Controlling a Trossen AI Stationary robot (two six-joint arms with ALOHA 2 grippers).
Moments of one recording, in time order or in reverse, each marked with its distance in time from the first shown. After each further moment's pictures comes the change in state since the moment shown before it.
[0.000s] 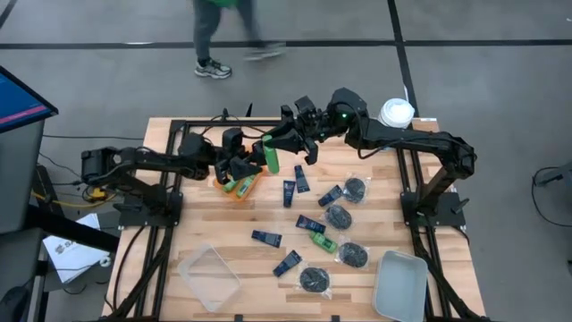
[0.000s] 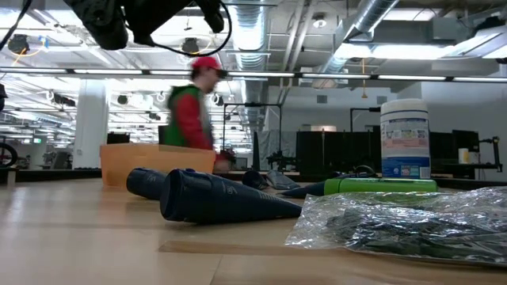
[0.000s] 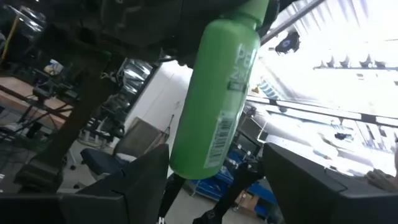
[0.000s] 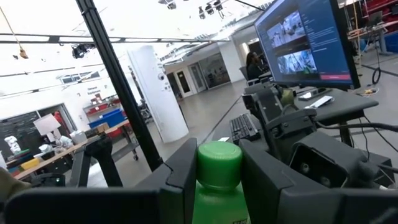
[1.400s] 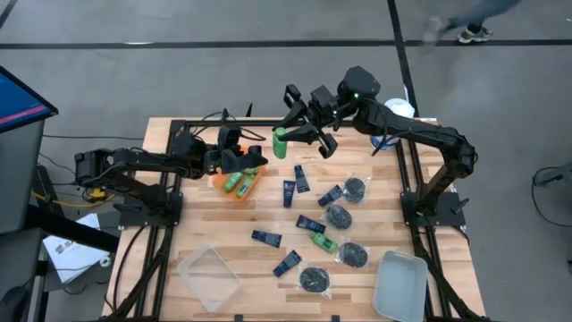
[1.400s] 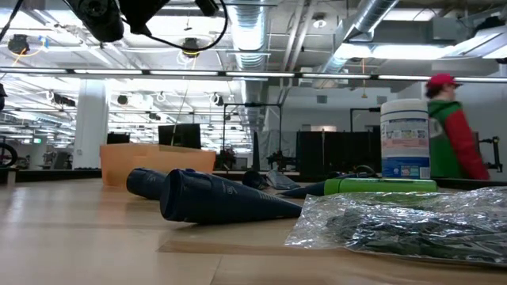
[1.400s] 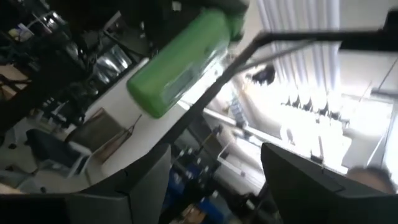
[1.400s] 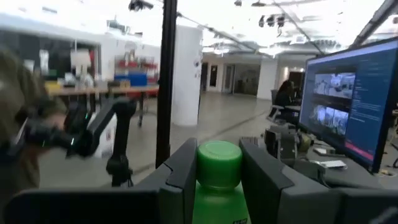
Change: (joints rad) left arm 0.011 -0.080 0.007 0.012 -0.016 -0.337; right arm -0.082 -0.002 0.181 -0.129 -0.298 -0.375
